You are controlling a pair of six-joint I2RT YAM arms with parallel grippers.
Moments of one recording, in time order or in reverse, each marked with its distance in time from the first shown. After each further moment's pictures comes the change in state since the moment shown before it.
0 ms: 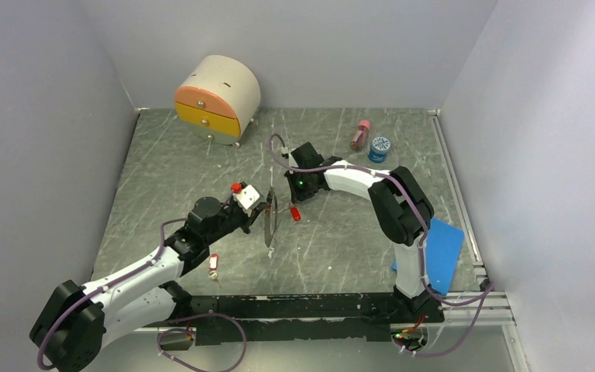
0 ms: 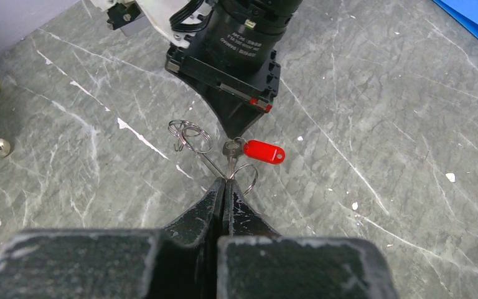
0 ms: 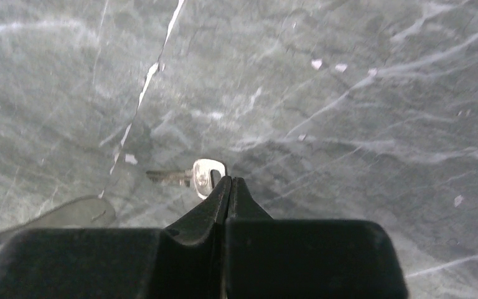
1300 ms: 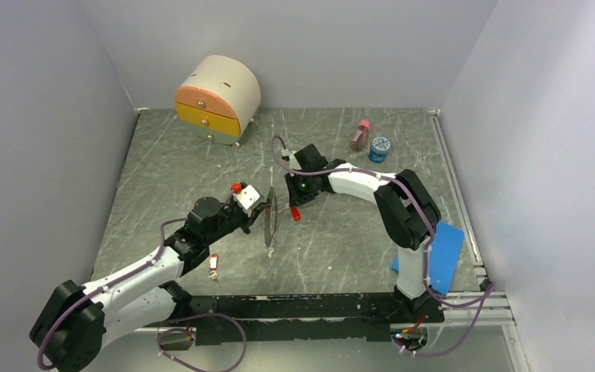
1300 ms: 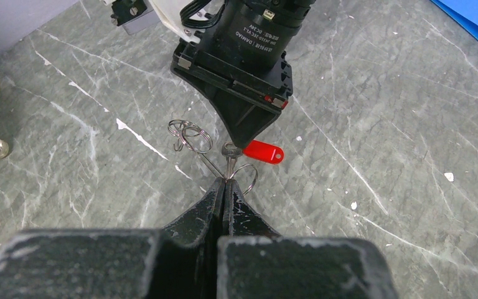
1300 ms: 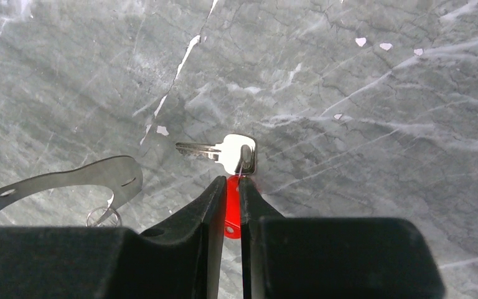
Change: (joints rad) left arm 0.000 0.000 0.000 0.000 0.005 0.001; right arm 0.000 -0.076 -0.085 0.028 -0.095 -0.015
